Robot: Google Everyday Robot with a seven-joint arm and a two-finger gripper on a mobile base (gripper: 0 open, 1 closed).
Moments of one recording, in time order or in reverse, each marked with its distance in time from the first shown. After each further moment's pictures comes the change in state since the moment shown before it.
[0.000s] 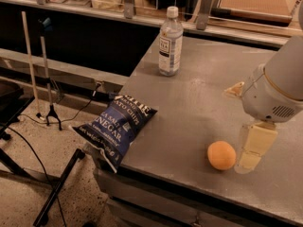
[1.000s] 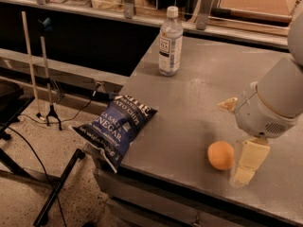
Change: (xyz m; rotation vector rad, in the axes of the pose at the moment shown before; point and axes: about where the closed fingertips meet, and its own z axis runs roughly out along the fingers) arm 0.002 0.019 0.029 -0.049 -0.034 -0.026
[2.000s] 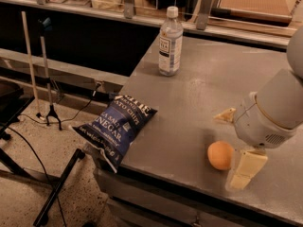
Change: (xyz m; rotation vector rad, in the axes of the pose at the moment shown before) arm -0.001 0.014 0.013 -0.022 -0.023 -0.036
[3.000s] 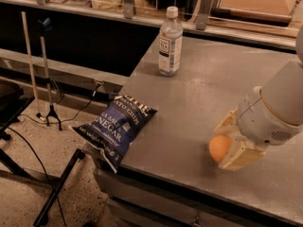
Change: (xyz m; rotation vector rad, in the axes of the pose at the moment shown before) arm -0.005 0.001 -0.016 0.026 -0.003 -0.019
